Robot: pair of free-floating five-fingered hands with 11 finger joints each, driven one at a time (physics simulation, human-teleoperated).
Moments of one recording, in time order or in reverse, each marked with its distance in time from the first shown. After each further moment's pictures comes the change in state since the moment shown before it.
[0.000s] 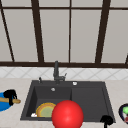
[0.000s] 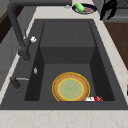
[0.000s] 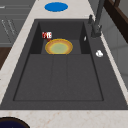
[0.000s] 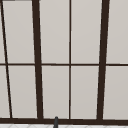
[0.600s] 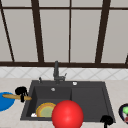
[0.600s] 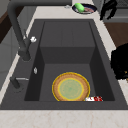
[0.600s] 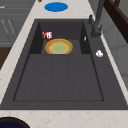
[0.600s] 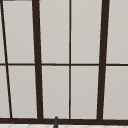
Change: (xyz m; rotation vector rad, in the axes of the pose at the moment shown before) left hand -0.020 0.009 -0.092 0.004 -0.001 -0.011; right hand 0.000 0.000 0.000 0.000 0.000 0.000
